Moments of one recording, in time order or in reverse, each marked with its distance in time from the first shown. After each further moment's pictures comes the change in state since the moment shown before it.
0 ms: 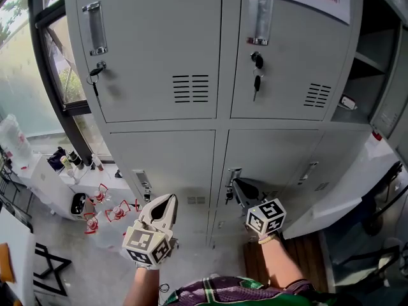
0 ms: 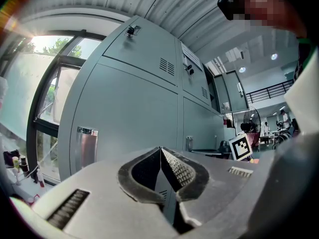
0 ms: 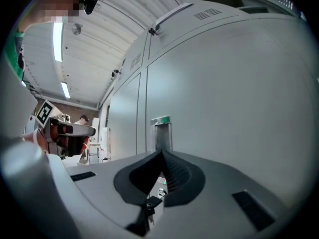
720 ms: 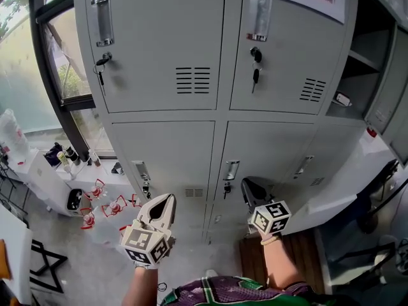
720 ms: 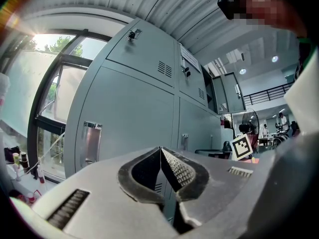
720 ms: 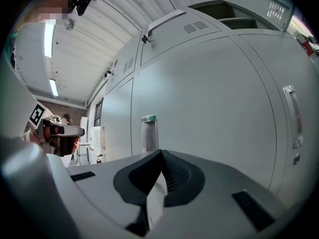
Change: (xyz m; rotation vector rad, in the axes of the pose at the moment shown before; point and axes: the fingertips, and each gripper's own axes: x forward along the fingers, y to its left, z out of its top) left arm -0.024 -0.010 -0.010 -0.017 0.003 -0.007; right arm -0.044 -0.016 -0.014 0.042 0.021 -0.134
